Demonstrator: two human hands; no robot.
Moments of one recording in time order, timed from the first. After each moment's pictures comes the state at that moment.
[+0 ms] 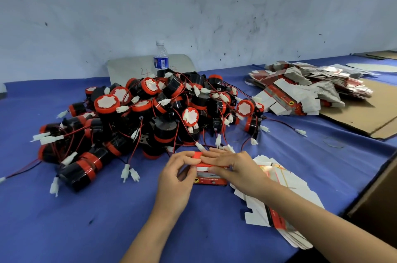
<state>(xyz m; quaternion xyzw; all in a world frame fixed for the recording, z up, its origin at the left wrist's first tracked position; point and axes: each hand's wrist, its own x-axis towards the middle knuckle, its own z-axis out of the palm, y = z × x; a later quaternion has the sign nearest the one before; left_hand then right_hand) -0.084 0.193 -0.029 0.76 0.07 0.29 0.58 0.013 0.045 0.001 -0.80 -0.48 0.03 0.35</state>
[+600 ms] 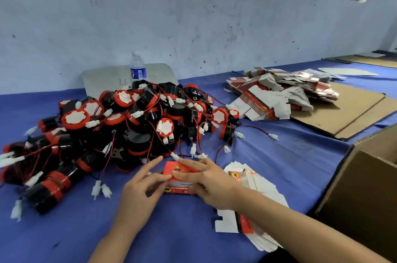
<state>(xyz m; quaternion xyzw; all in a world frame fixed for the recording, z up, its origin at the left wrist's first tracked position) -0.083 0.215 -0.035 0.85 0.00 0.33 0.41 0.011 0.033 0.001 -0.84 -0.53 -0.02 0.13</state>
